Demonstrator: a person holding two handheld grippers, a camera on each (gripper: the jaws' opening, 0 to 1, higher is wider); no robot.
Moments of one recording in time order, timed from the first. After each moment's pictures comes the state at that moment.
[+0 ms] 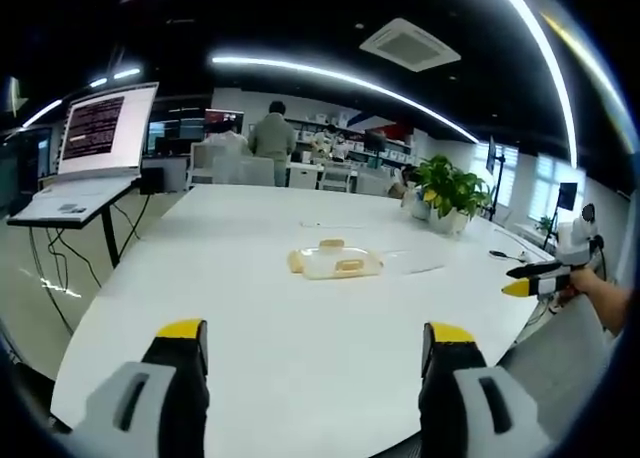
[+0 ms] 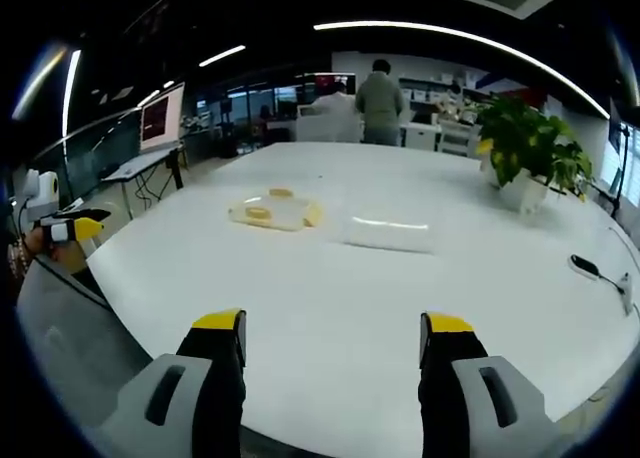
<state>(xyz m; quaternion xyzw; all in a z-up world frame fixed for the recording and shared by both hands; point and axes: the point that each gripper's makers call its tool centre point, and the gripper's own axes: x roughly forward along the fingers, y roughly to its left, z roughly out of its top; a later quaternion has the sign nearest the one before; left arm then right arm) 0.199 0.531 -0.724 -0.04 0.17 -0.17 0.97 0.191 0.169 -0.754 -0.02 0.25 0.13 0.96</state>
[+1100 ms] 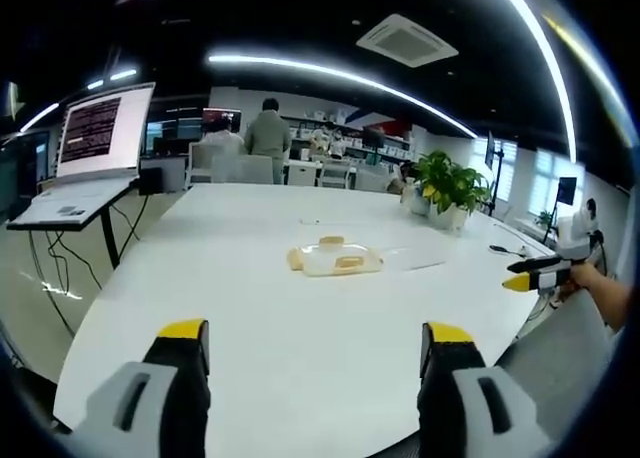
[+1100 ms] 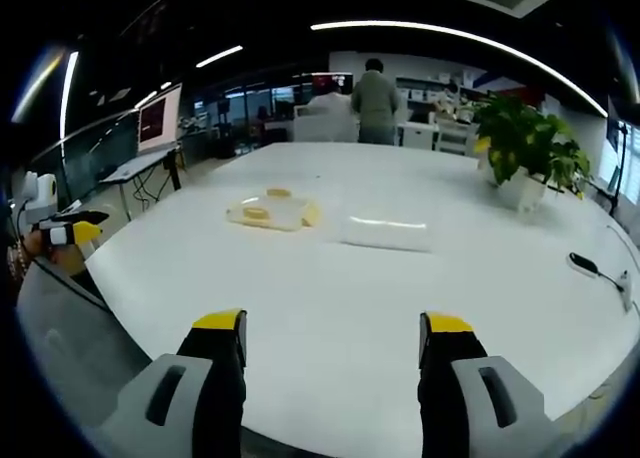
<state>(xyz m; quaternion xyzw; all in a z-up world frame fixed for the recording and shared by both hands) 0.199 0.531 -0.726 -0.03 0.18 -0.17 0.97 0.191 0.166 -0.755 -0.02 0.26 0.13 0.96</state>
